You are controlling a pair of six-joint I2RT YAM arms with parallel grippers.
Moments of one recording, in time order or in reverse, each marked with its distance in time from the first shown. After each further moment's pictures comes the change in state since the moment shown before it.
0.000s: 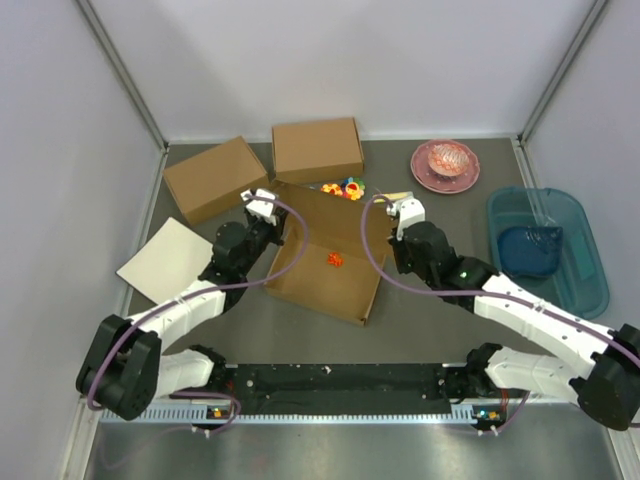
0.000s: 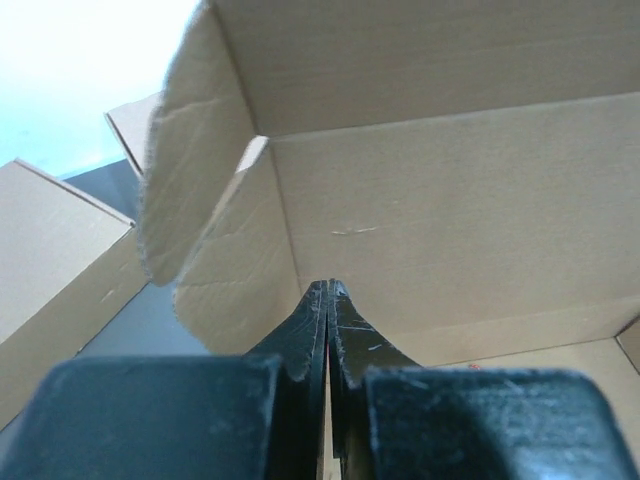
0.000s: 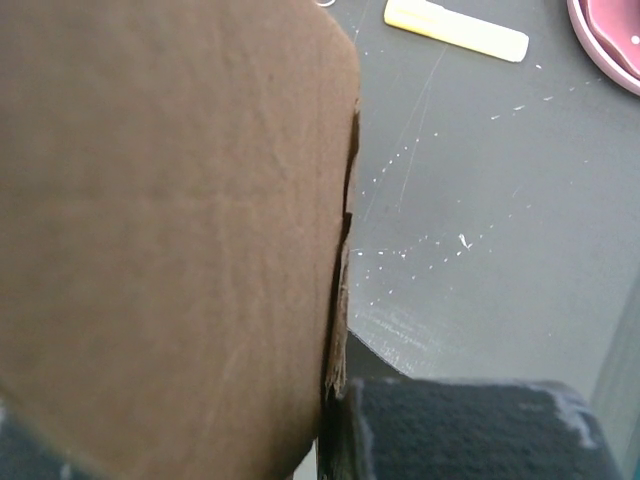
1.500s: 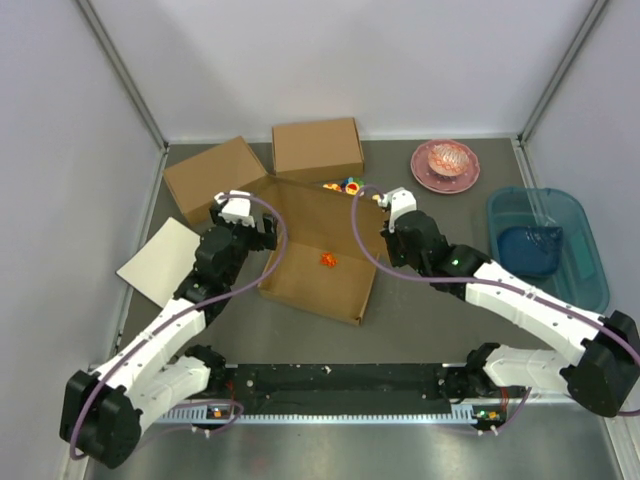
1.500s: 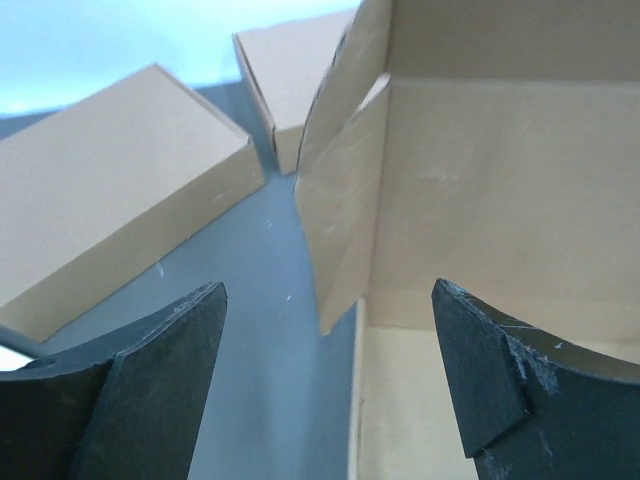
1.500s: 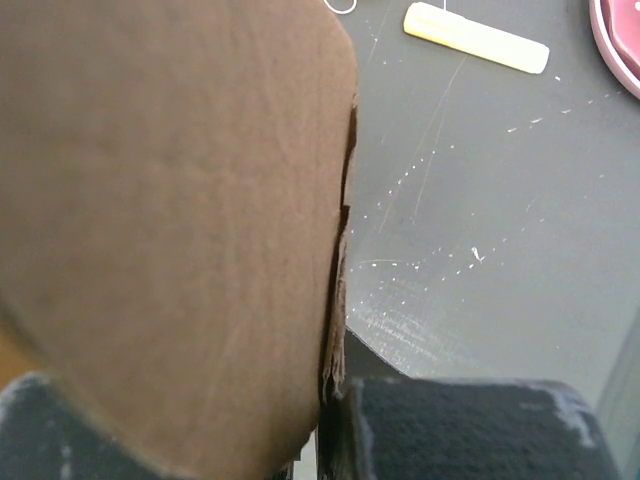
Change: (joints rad) left arm -0.011 -0.297 0.034 -0.406 -0.245 -0.068; right arm 0.000 0.100 0.116 -0.059 -0.023 0.012
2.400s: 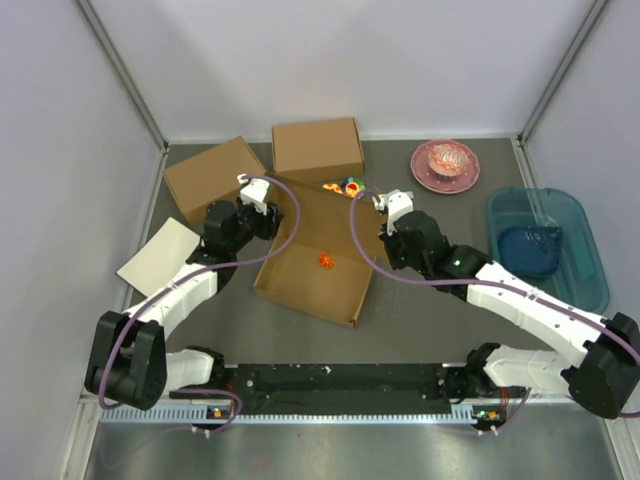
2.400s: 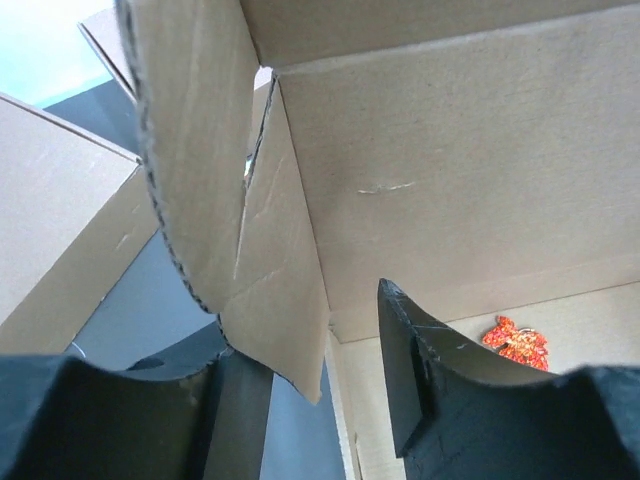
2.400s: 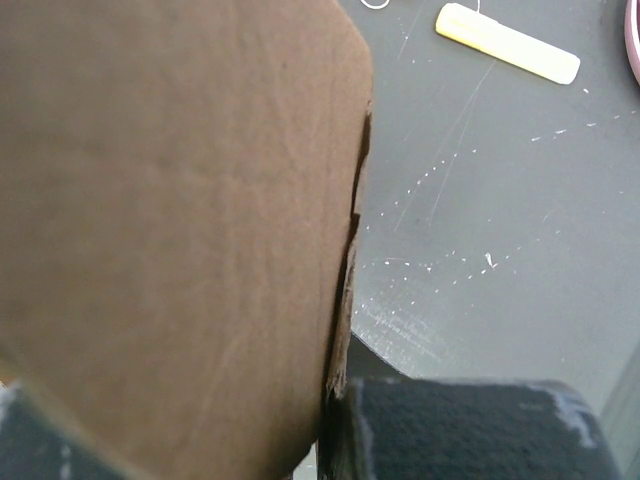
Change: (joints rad) left arm 0.177 0.348 0.106 0.094 0.451 0.127; right arm 0.000 -0.013 0.001 -0.014 -0.072 -0.053
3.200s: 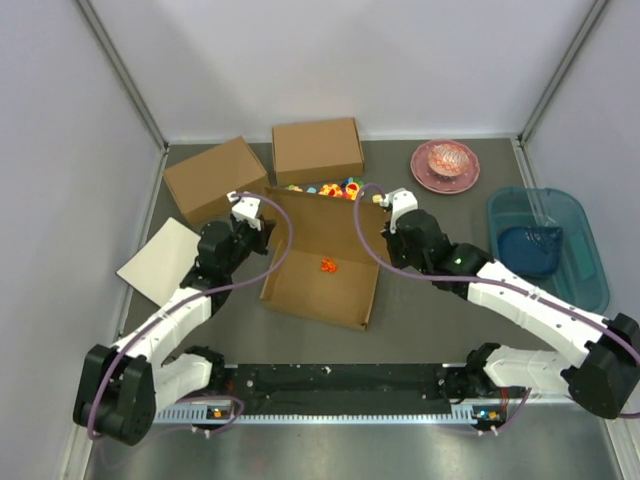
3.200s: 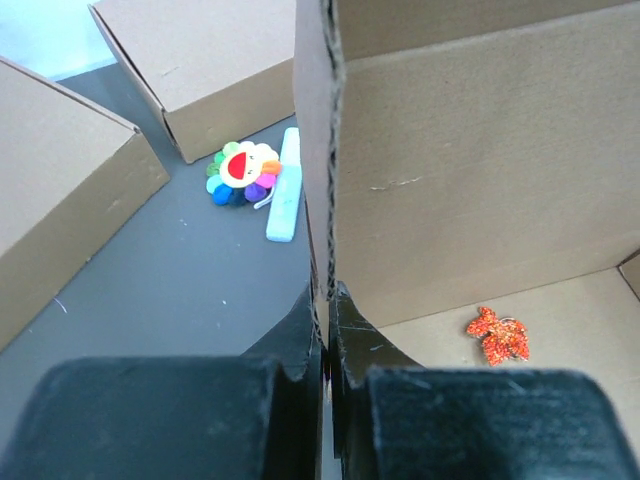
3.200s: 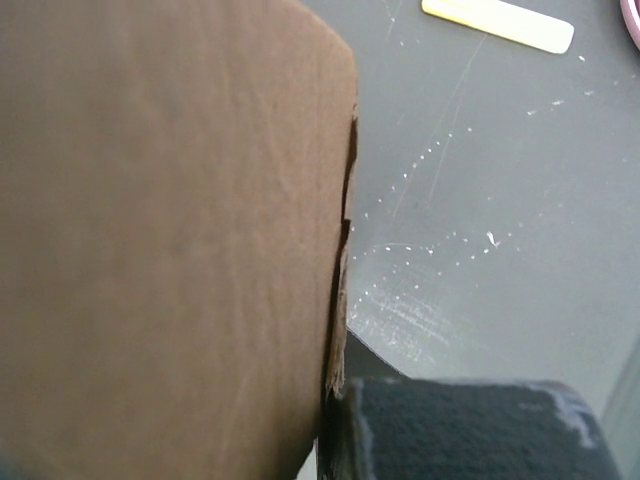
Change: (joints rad) left arm -0.021 -0.163 -0.127 0.016 -0.028 -0.069; right arm 0.000 0.000 0.016 -0.032 0.022 0.066
